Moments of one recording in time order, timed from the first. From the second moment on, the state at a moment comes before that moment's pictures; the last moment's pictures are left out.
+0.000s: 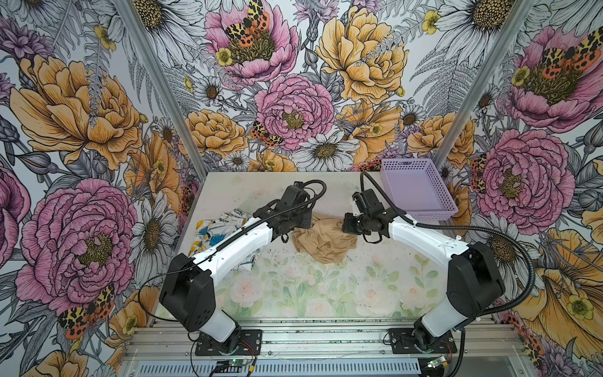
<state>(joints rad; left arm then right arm) -0.58 1.51 1.31 -0.55 -0.14 -0.37 0.46 1.60 1.27 -0.54 -0.17 0.54</state>
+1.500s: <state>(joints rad) -0.41 1.46 1.76 -0.56 -0.12 -0.24 0.29 1.45 1.58 -0.48 -0.52 0.39</state>
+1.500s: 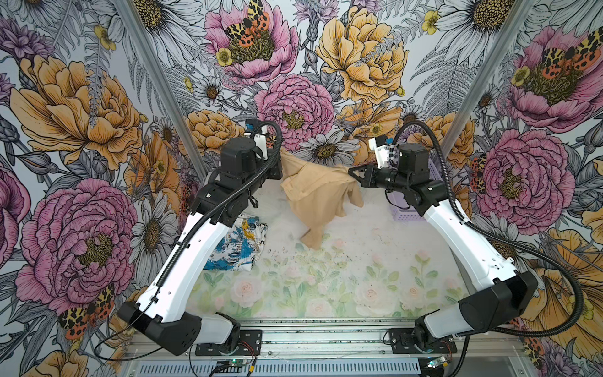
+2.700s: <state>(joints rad) -0.41 1.82 1.60 -0.13 0.15 -0.26 0.58 1.17 1.05 -0.40 -0.25 0.43</state>
